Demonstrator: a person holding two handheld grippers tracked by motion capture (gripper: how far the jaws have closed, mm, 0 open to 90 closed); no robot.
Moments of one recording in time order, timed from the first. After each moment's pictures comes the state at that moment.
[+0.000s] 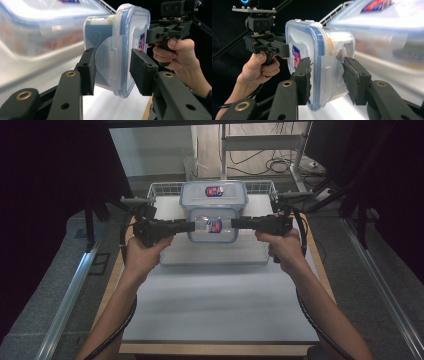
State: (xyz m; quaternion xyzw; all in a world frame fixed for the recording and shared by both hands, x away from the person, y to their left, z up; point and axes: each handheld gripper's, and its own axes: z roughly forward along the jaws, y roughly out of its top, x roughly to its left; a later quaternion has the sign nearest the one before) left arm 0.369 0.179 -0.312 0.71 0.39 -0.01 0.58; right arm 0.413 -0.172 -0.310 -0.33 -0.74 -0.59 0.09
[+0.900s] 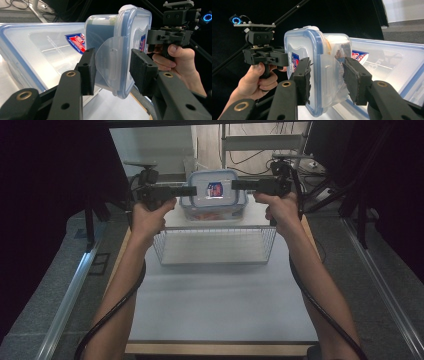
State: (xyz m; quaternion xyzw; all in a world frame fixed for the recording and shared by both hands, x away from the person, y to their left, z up) left arm 0.441 0.182 -0.281 0.68 0.42 -0.03 0.60; right arm 0.484 -0.166 -0.265 -0.36 -0.71 -0.60 0.07
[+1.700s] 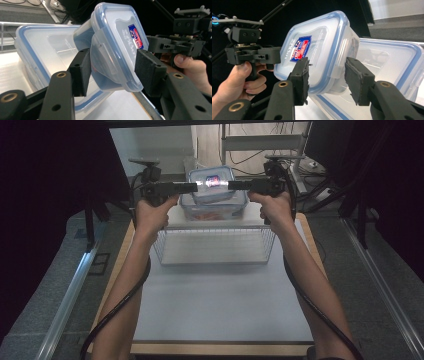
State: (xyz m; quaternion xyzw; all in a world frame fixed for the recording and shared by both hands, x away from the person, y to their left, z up) left arm 0.458 0.180 -0.286 0.66 0.47 -0.03 0.59; right arm 0.497 -0.153 -0.275 -0.39 -0.72 -0.58 0.04
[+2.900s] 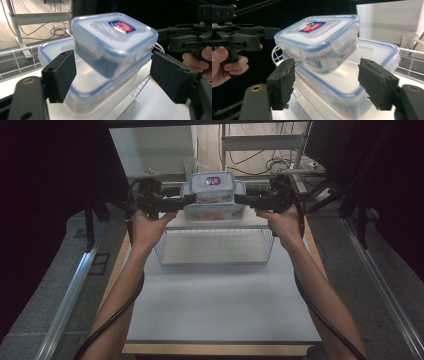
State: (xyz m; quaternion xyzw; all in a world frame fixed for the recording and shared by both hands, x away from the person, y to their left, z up) left arm 0.412 0.174 -0.294 0.71 0.39 0.15 0.57; right arm 0.461 -0.171 -0.291 -0.31 -0.75 -0.58 -0.08
